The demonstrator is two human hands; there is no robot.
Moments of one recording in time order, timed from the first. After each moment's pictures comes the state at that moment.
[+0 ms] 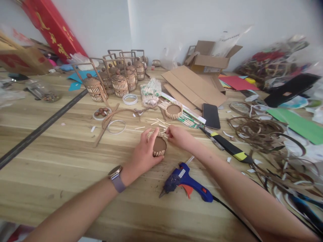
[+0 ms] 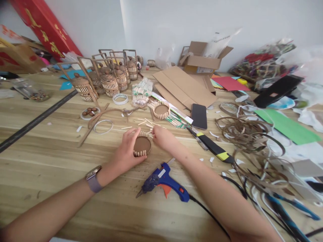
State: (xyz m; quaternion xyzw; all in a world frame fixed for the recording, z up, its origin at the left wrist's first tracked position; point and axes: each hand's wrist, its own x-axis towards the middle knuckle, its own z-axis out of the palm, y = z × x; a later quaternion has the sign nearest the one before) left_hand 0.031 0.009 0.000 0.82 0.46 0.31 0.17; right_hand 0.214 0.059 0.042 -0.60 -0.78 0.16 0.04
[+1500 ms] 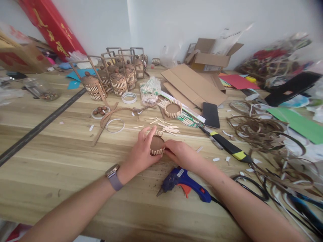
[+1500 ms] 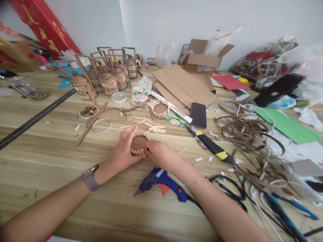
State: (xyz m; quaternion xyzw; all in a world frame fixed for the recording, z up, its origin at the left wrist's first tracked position) left_hand 0.029 0.010 0.000 0.81 0.46 0.33 0.18; right_hand 0.215 0.003 0.048 -0.46 -0.85 0.21 0.10
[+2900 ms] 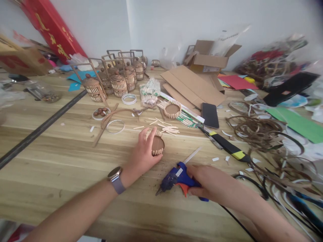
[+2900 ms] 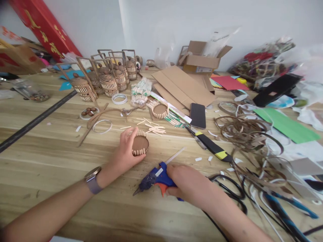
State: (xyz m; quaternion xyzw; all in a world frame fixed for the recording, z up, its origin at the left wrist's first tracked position) left_hand 0.035 0.004 0.001 0.80 0.48 0.33 0.13; right_hand 0.256 -0.060 0.077 -0.53 -0.79 0.28 -0.13
